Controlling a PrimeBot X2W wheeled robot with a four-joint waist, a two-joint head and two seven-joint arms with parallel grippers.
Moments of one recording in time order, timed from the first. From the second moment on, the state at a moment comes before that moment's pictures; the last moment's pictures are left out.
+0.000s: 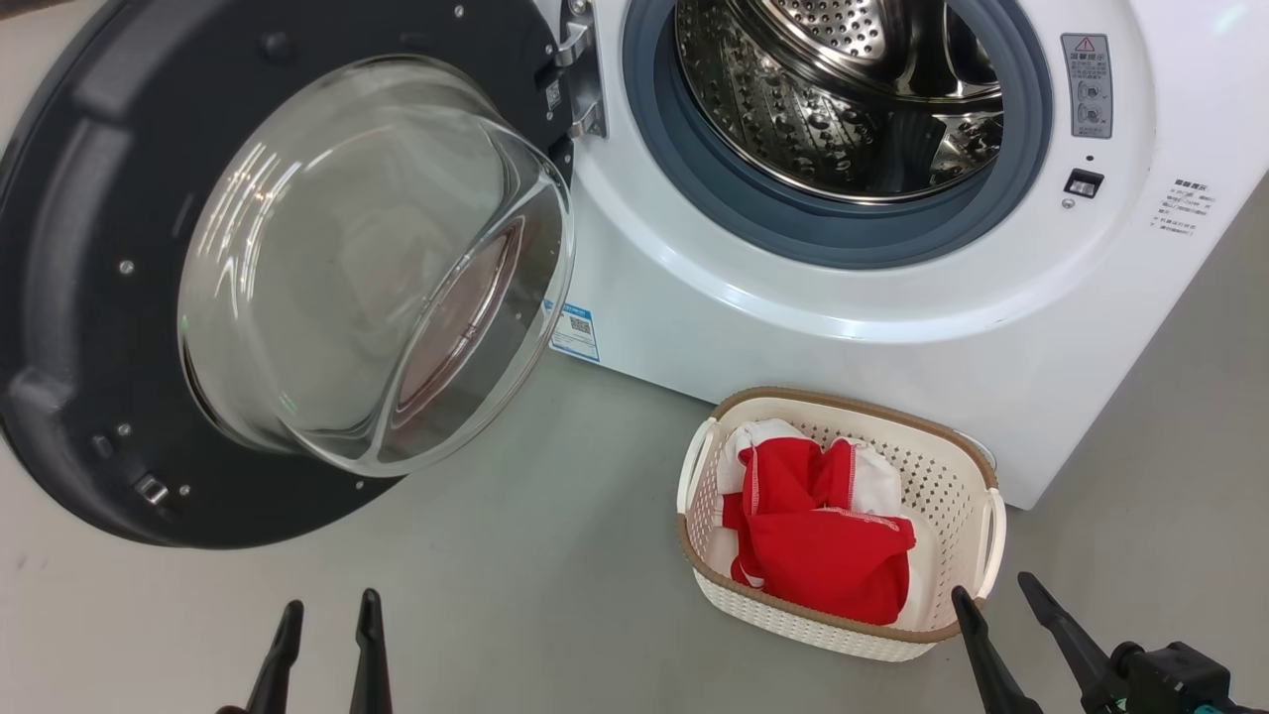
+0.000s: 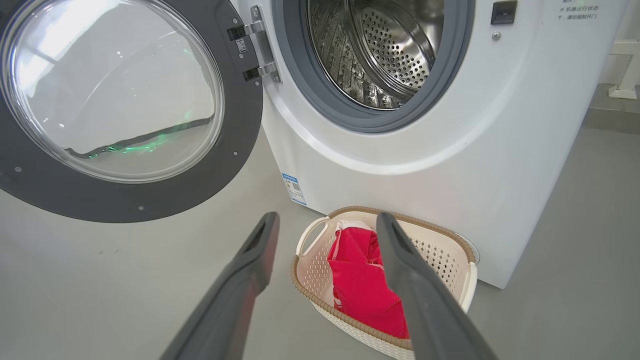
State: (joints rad) left arm 0.11 0.04 -0.04 0.10 -0.35 0.02 -0.26; right arm 0.14 -0.18 0.12 0.20 0.43 0.12 -0.26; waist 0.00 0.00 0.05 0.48
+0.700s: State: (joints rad) left arm -0.09 0.05 0.20 -0.12 -0.26 -0.10 -0.26; right arm 0.14 -0.18 0.11 0.20 0.43 0.12 -0.26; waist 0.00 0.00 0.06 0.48
